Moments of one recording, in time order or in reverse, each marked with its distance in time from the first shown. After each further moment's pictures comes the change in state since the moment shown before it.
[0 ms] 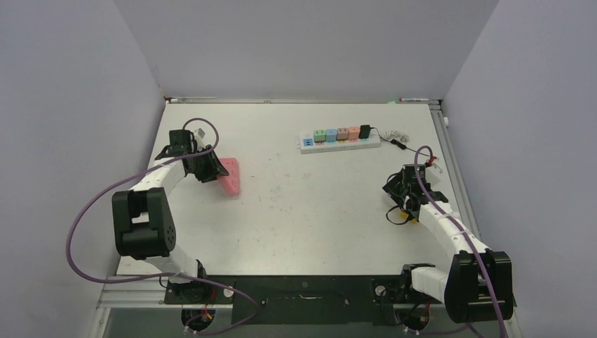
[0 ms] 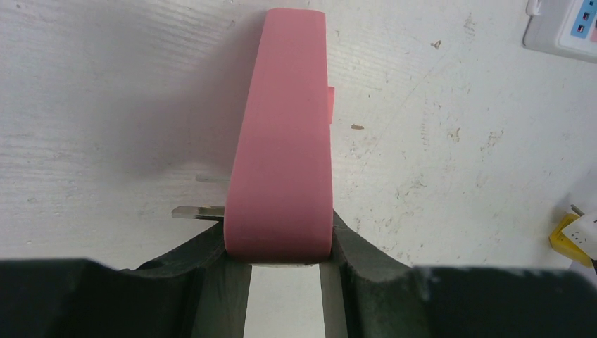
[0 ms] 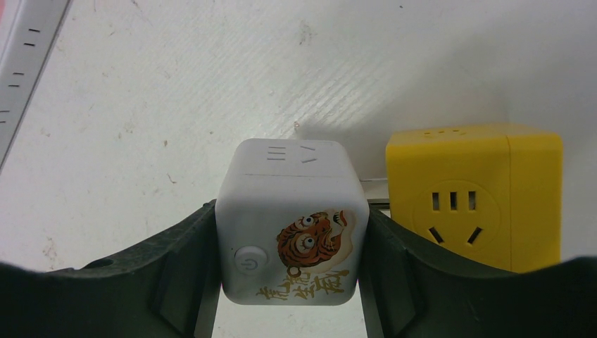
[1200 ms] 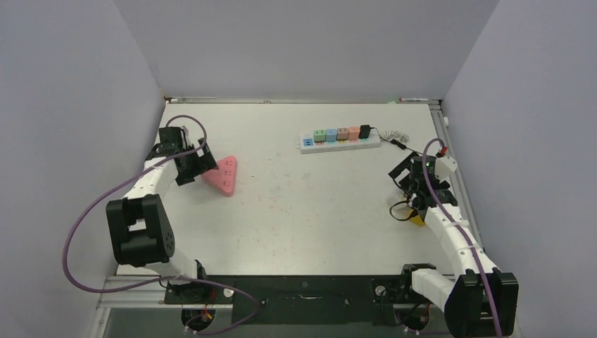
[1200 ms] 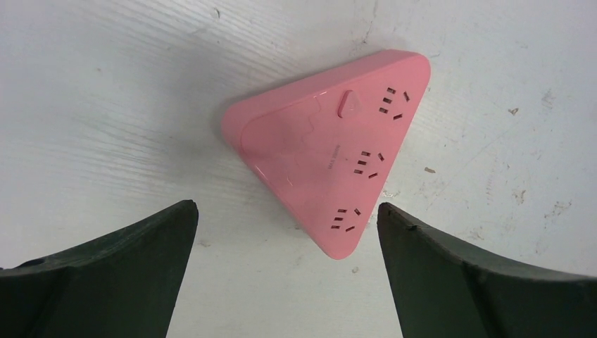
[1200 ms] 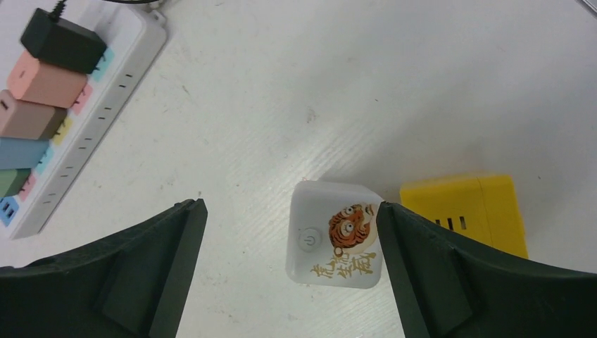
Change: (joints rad) left arm 0.050 -0.019 0.039 -0.065 -0.209 0.009; right arm -0.018 -0.097 0.082 -0.064 0.149 -0.036
